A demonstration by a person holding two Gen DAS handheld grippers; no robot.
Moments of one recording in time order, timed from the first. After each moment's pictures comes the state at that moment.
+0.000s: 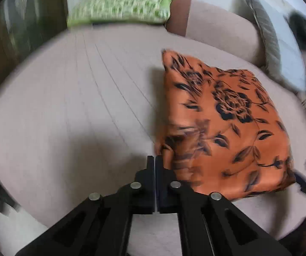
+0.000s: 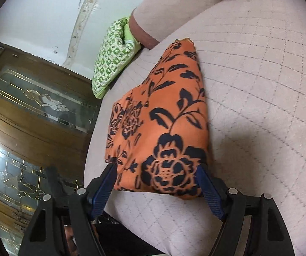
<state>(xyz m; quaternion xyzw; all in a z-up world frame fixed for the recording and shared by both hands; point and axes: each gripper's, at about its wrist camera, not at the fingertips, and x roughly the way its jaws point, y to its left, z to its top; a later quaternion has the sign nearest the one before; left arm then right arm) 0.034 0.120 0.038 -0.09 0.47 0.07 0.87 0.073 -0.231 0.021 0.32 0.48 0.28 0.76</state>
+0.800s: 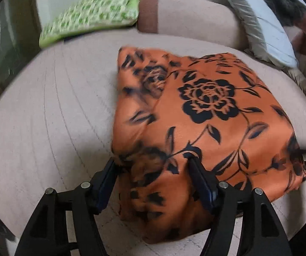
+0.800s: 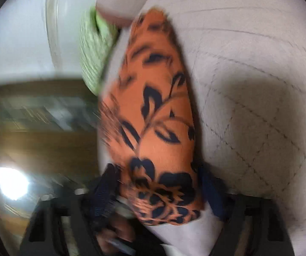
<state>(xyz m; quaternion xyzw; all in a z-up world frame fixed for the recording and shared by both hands) 0.070 0.093 0.002 -0.05 0.48 0.02 0.88 0.127 -0.209 -0.016 0.31 0.59 0.28 0.69</state>
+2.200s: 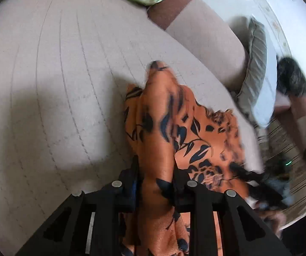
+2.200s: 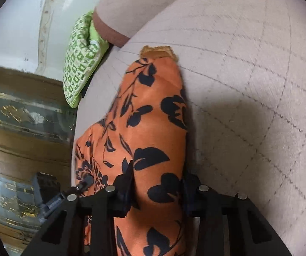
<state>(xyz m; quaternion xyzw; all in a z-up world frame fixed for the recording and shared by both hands) 0.138 0.176 -0.008 -0.28 0.49 -0.08 0.82 0.232 -0.194 0.002 0.33 0.54 0.25 0.73</state>
